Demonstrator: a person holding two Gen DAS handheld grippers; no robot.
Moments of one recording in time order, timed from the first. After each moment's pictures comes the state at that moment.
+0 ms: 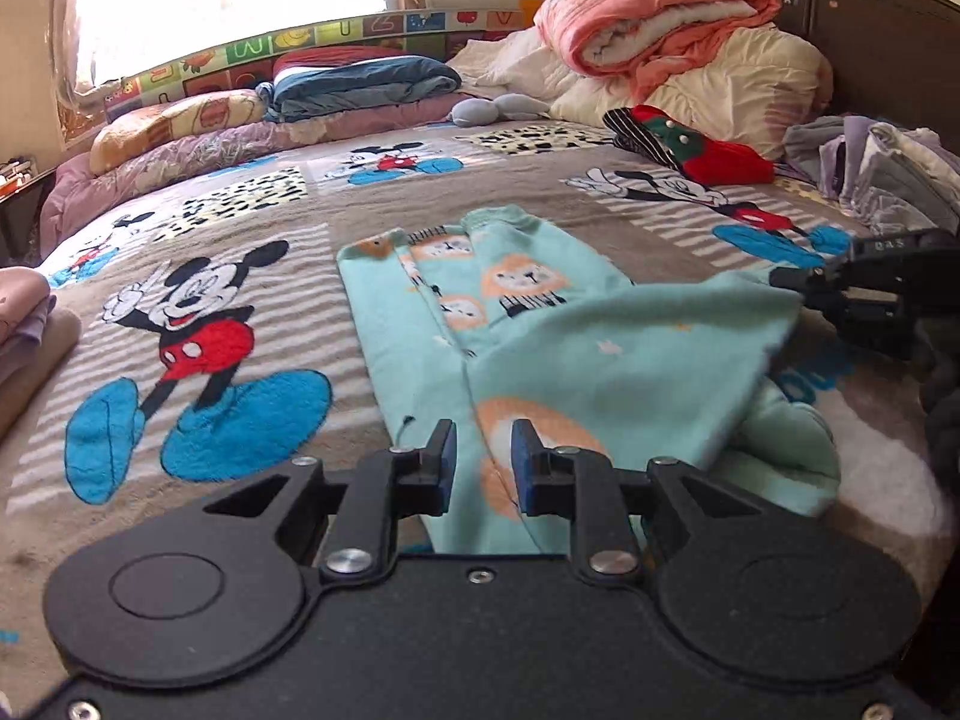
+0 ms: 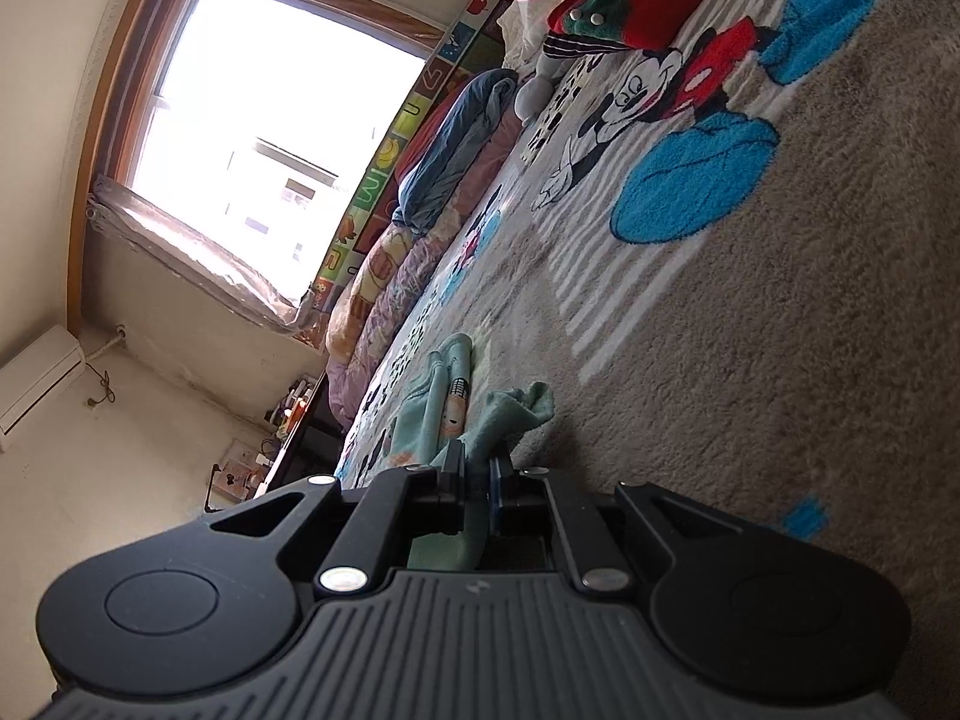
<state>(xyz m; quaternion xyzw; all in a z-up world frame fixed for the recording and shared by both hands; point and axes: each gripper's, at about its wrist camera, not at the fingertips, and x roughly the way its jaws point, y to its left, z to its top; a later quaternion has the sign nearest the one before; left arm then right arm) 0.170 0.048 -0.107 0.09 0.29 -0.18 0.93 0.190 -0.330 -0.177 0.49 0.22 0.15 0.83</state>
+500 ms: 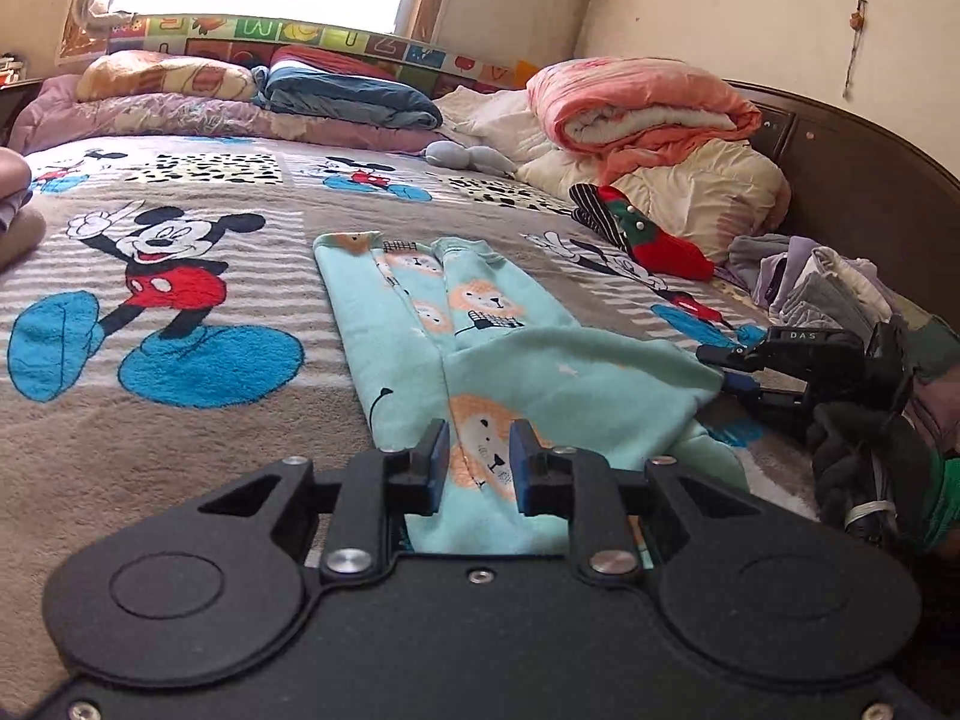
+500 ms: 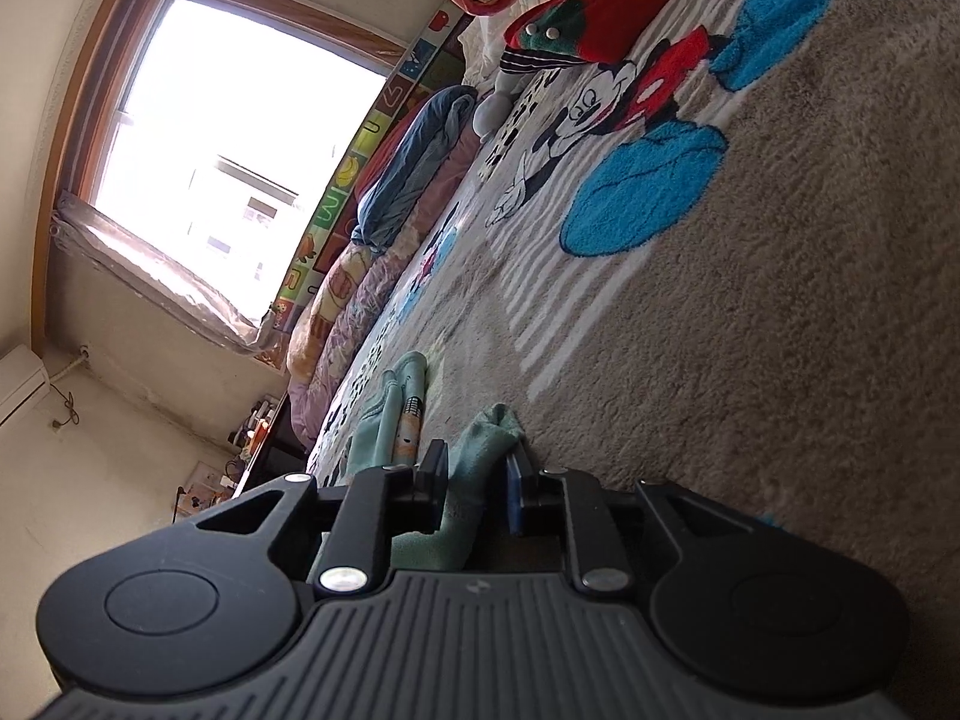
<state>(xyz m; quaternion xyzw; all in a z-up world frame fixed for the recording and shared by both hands) 0.149 0.096 -0.105 -0.05 0.25 -0.25 0.93 0.191 -0.329 -0.184 0.49 0.22 0.10 0.84</state>
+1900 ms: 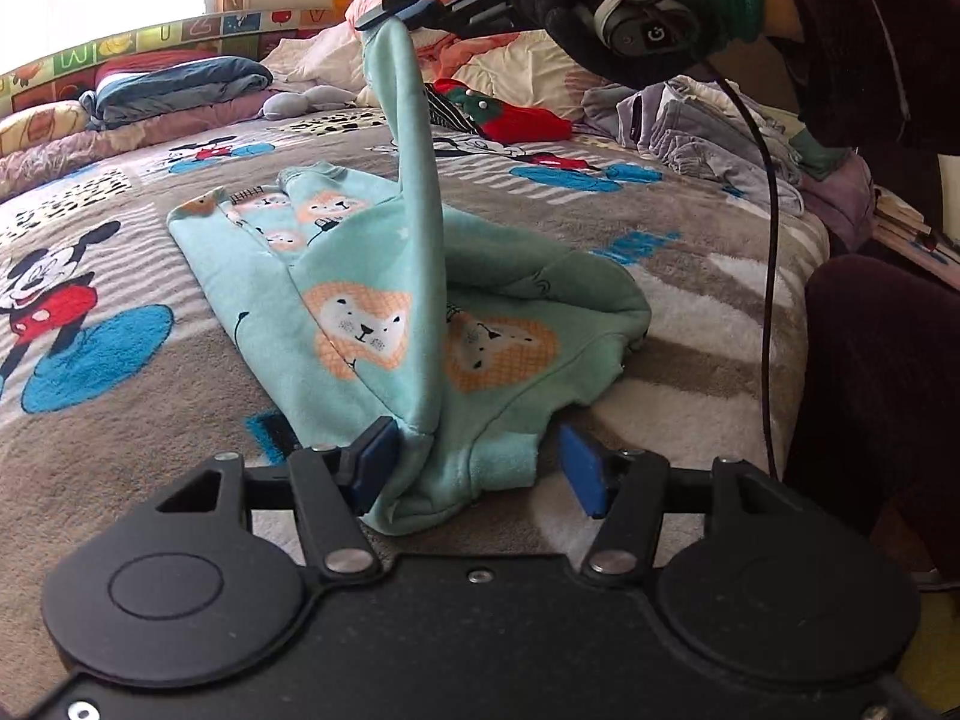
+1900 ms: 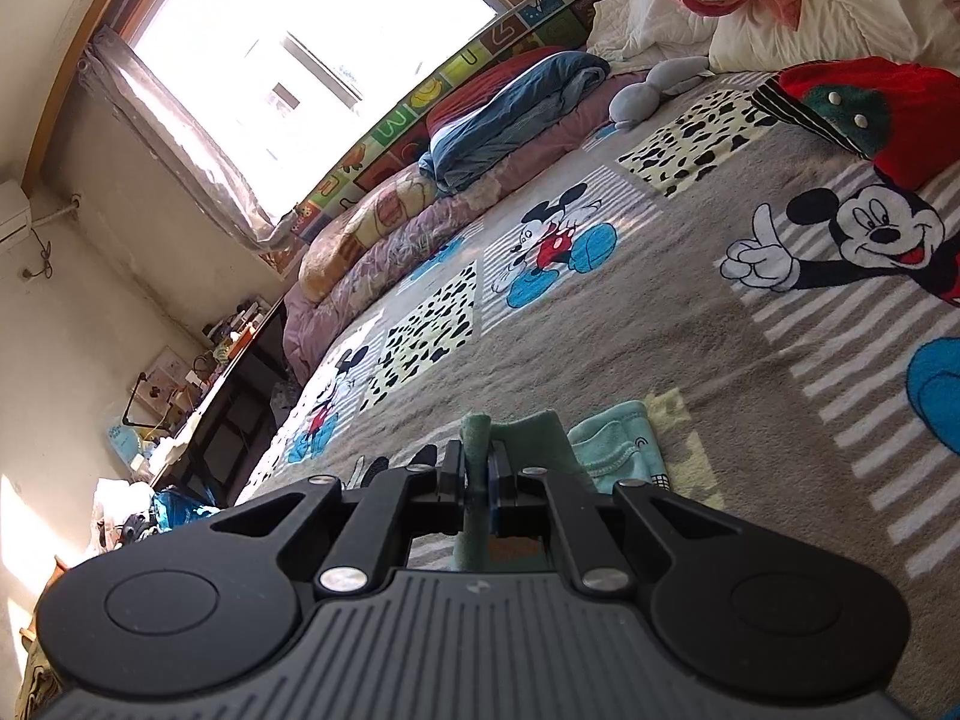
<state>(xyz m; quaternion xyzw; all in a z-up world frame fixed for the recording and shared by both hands) 0.126 0.083 -0.135 0.08 0.28 -0.38 0.88 0.314 -0.197 -0.012 0.33 0.28 0.13 0.89</state>
